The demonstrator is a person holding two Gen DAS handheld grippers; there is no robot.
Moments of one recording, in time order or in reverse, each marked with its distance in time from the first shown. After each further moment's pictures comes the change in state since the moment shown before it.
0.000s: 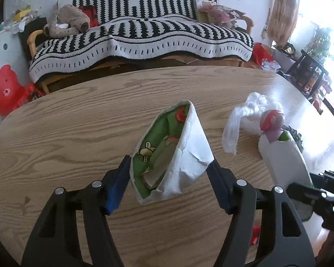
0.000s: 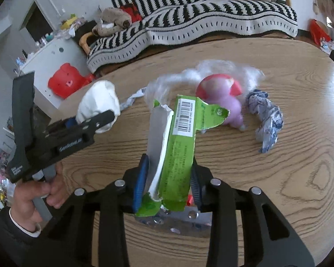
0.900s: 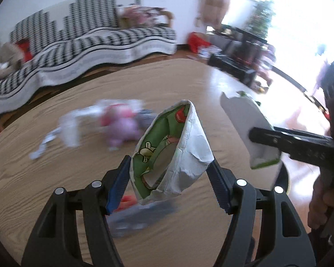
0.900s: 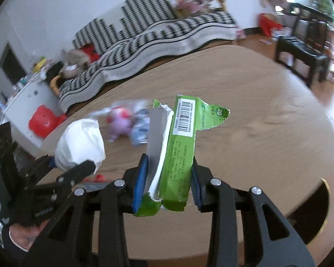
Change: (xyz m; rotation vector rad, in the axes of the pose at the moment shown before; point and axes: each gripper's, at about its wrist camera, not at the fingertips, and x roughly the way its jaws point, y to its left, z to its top) left arm -0.059 -0.212 -0.036 0.290 -0.021 -0.299; right arm -0.148 -0.139 -0.042 0.209 -0.177 -0.172
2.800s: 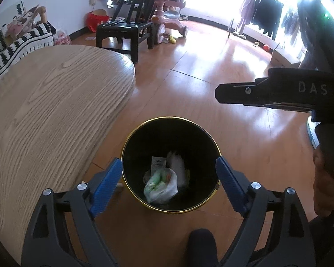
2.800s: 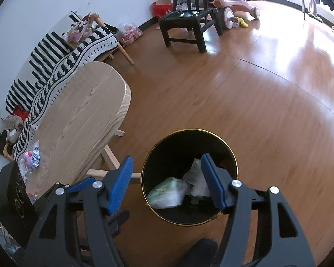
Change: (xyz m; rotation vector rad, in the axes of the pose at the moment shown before) left arm 0.122 -0.314 -0.047 0.382 0.179 -0.350; right arm -0.131 -0.291 -0.106 0.462 -0.042 -0.294
